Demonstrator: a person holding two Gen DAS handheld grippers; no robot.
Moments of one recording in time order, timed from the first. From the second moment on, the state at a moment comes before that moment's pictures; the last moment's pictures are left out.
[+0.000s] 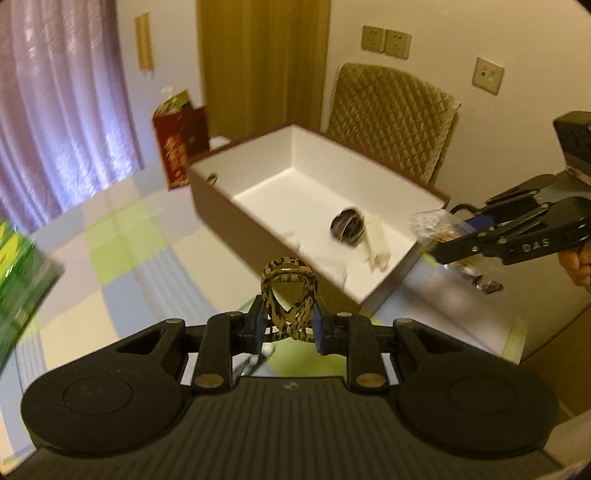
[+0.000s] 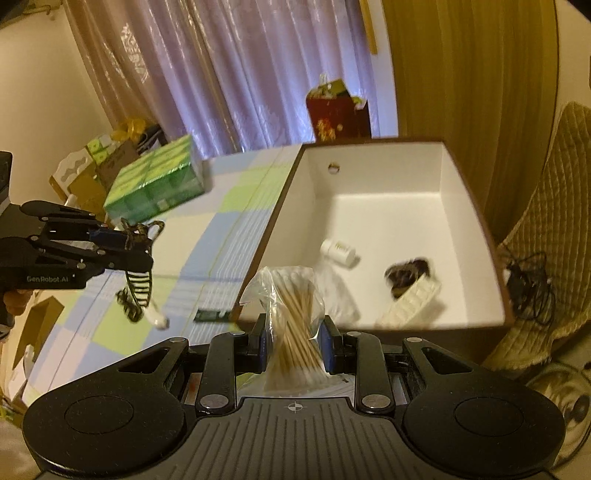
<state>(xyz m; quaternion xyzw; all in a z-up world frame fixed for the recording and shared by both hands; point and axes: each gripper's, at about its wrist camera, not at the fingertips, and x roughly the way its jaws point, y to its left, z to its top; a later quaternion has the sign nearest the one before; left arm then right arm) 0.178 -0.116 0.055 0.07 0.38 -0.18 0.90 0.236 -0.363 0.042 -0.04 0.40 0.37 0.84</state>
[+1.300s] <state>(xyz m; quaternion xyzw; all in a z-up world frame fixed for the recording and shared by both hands) 0.435 -0.195 -0.022 0.11 0.45 -0.18 0.87 0.434 -0.313 -0.032 -0.11 0.46 0.33 0.82</state>
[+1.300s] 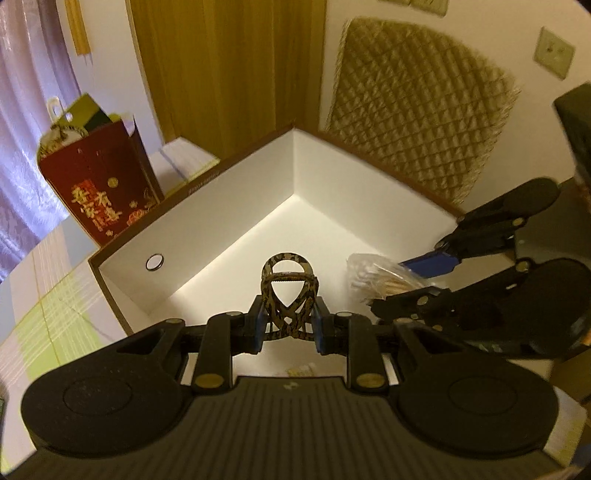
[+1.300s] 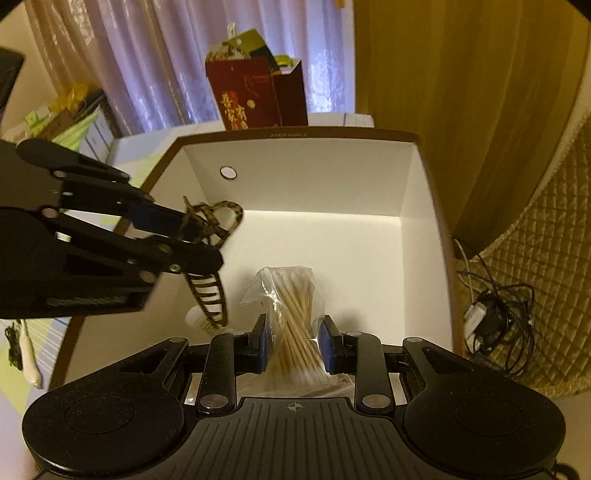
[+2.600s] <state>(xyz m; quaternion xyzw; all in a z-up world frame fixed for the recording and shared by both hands) 0.455 -0.191 -0.045 0.11 0.49 -0.15 0.85 0.433 -0.299 -0.043 -0.19 0.44 0.37 0.80</state>
